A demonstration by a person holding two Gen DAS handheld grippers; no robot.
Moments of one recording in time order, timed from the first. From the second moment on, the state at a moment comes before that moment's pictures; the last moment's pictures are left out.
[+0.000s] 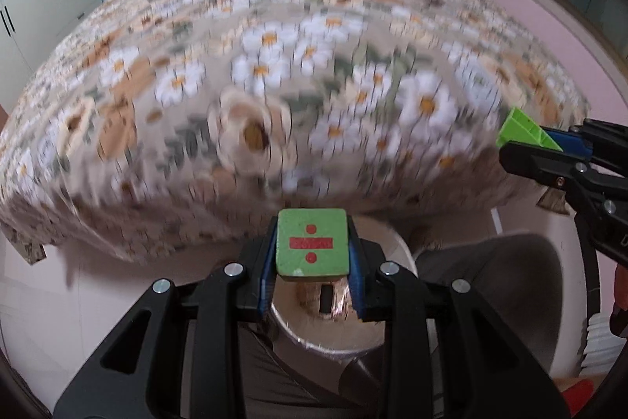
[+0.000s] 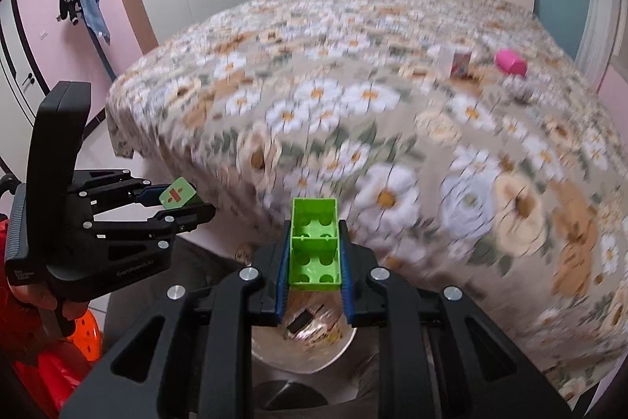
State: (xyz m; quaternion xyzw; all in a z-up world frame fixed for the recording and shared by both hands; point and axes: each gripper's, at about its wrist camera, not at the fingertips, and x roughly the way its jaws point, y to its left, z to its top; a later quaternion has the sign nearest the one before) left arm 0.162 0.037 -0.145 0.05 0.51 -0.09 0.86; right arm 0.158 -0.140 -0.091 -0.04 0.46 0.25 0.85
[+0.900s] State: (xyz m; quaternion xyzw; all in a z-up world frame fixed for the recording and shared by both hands) left arm 0.190 0.058 -0.351 -0.01 0.67 -0.07 0.74; right arm 0.167 -0.092 -0.322 -0.07 0.64 0.21 0.74
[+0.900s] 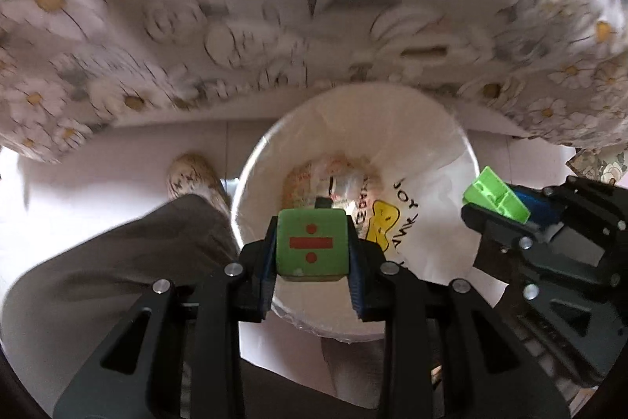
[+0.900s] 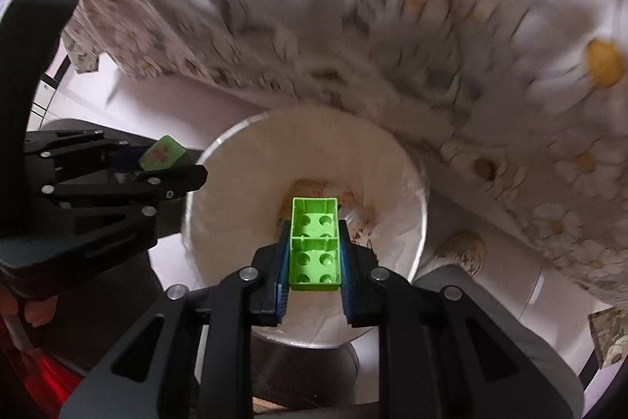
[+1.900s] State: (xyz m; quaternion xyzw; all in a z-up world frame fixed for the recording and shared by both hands) left arm 0.222 0.028 -0.467 0.02 0.76 -0.06 0.64; right arm 0.192 -0.084 -0.459 -0.02 0.76 0.17 0.63
